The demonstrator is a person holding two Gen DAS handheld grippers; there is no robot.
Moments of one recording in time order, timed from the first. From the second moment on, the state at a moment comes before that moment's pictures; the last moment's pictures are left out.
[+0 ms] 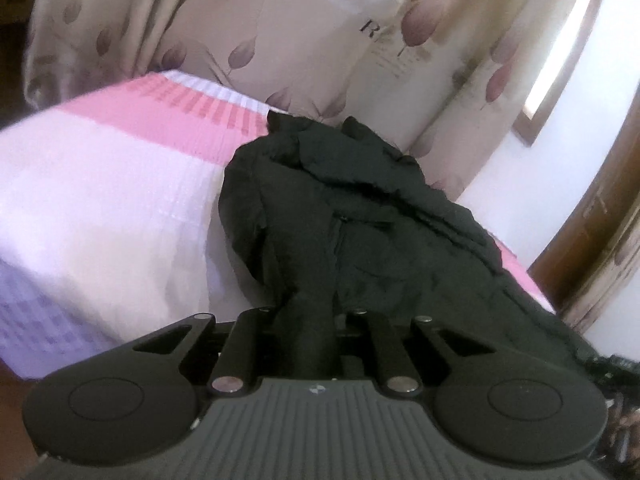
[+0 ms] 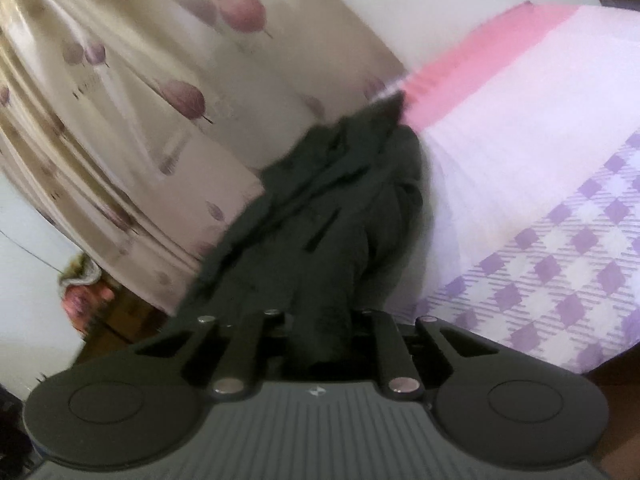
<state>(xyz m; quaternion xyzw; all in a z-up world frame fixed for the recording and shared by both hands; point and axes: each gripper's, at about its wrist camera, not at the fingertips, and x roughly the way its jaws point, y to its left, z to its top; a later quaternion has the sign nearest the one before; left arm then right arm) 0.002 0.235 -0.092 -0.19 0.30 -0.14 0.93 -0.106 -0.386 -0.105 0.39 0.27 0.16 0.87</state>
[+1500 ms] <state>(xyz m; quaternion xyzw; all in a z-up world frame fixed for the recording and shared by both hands) -0.001 0.196 -0.077 -0.05 0.32 -0.07 0.94 -0.097 -0.384 -0.112 0.38 0.29 0.18 0.86</state>
